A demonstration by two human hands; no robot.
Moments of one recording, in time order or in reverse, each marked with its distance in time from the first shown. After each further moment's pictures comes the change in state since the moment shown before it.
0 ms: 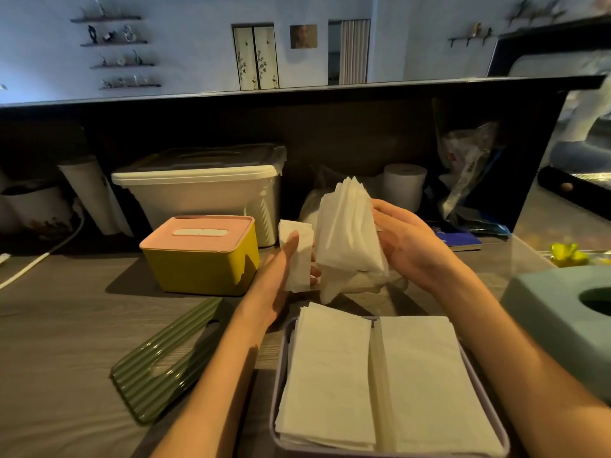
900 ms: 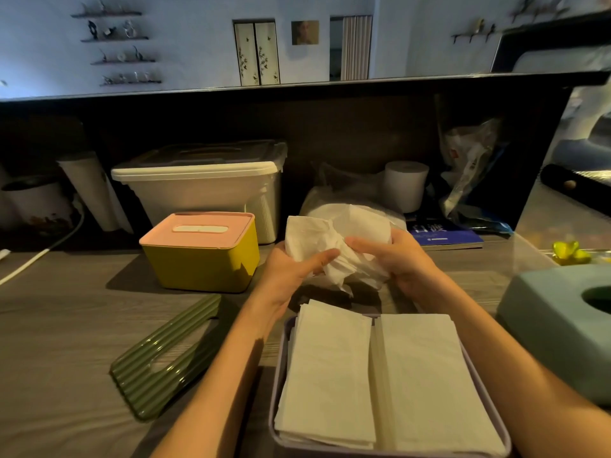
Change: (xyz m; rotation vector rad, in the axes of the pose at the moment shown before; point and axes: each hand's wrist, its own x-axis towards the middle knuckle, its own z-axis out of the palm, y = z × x) left_hand -0.002 -0.006 0.006 0.187 0.012 0.228; right_hand 0.009 0.037 -0.004 -0.215 0.241 0.185
